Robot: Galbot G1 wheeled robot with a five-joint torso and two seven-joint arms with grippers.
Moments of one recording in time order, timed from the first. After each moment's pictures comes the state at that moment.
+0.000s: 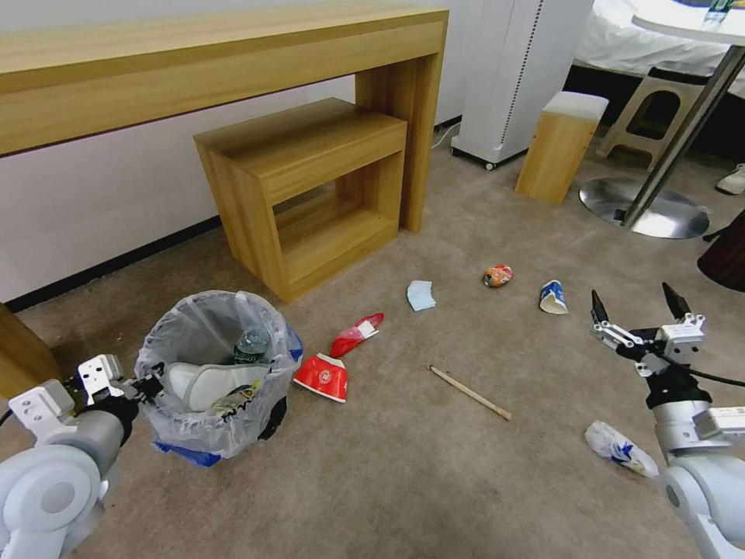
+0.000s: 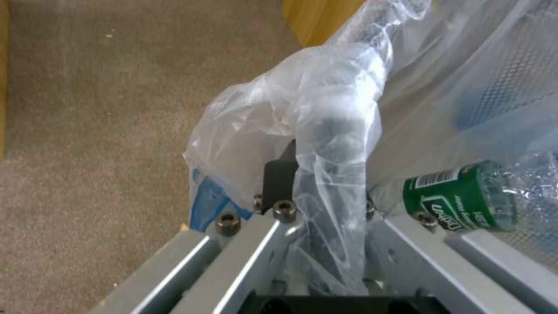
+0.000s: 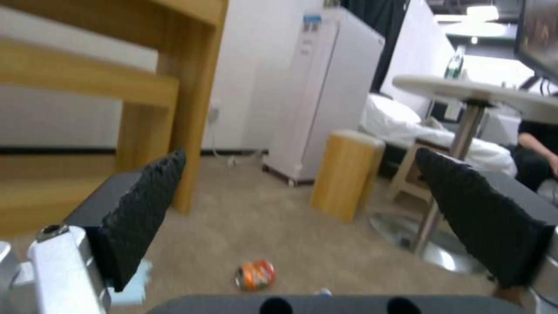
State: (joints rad) left arm 1.49 -1.14 -0.91 -2.25 -1.13 0.67 -0.55; right arm -1.52 1.02 0.80 1.94 0.35 0.24 0.05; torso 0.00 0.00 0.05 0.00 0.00
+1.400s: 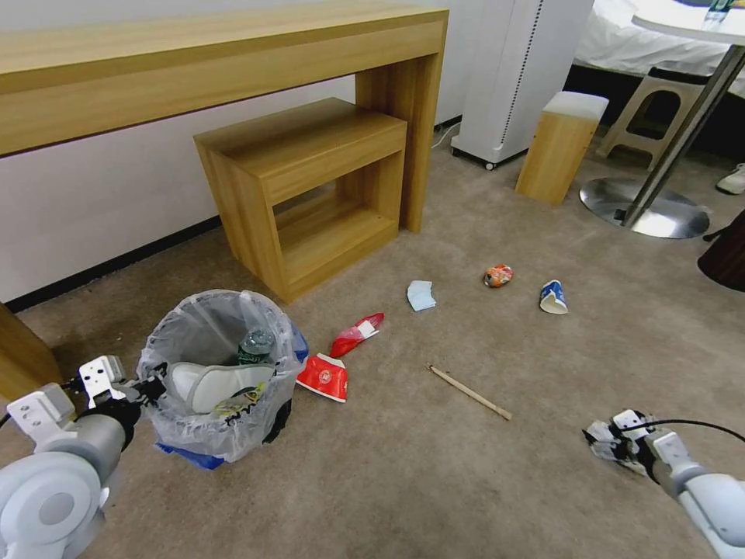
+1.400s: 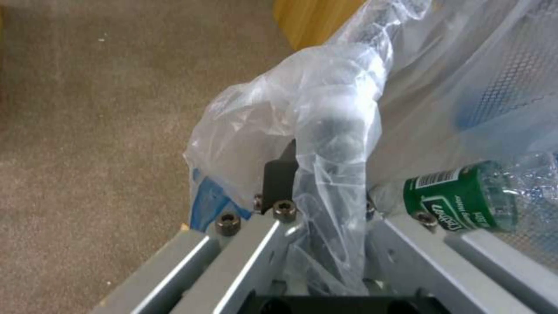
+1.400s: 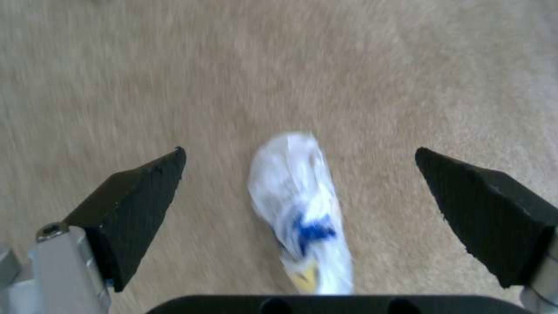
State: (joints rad) left arm 1.52 -1.15 -0.90 -2.30 -1.12 0.67 -0.55; right arm -1.40 0.88 0.76 1.45 -0.07 -0.27 -0.47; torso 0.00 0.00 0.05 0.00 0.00
